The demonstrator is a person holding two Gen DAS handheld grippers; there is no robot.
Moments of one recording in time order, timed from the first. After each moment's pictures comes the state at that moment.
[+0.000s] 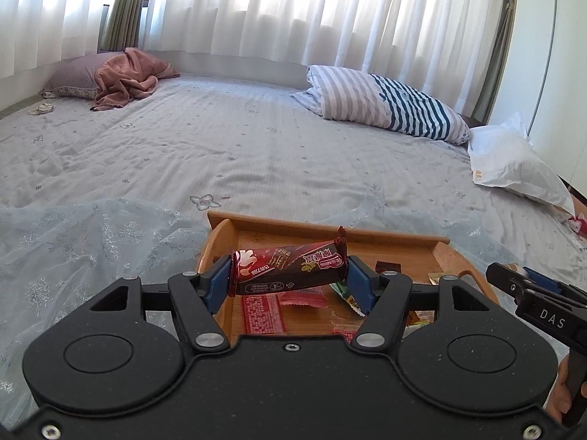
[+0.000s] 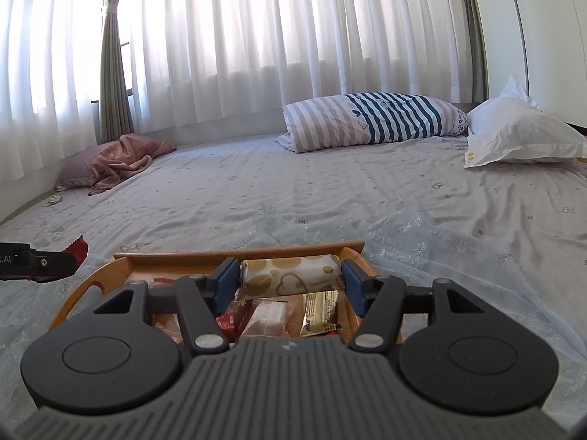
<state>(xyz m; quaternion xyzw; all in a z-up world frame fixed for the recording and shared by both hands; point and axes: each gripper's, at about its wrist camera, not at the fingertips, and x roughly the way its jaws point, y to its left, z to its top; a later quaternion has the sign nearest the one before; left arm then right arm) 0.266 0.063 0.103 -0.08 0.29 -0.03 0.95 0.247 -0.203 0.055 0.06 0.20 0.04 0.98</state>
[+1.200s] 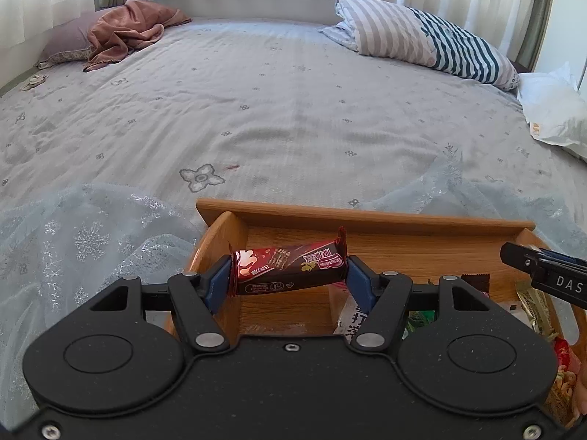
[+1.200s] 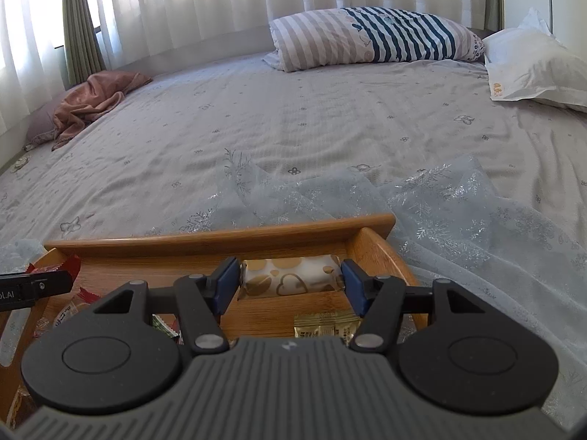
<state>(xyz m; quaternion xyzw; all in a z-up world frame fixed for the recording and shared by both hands) 0.408 0.054 0.037 -0.05 0.39 0.02 0.92 0.395 -0.197 0.006 0.07 0.34 0.04 0.94</state>
